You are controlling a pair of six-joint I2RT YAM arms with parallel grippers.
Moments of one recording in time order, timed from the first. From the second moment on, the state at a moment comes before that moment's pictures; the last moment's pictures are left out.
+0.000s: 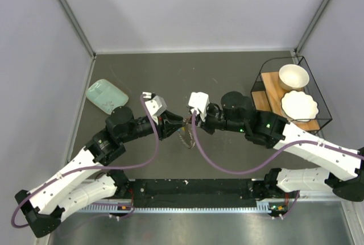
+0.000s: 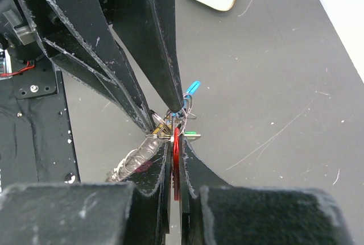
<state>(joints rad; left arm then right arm) -0.79 0.75 0.80 -0.13 0.36 -0.07 1.09 1.11 1.19 -0.44 -0.10 -0.26</state>
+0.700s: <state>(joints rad) -0.79 0.68 0.80 -0.20 0.44 0.01 1.09 1.06 1.16 -0.43 -0.13 -0.26</state>
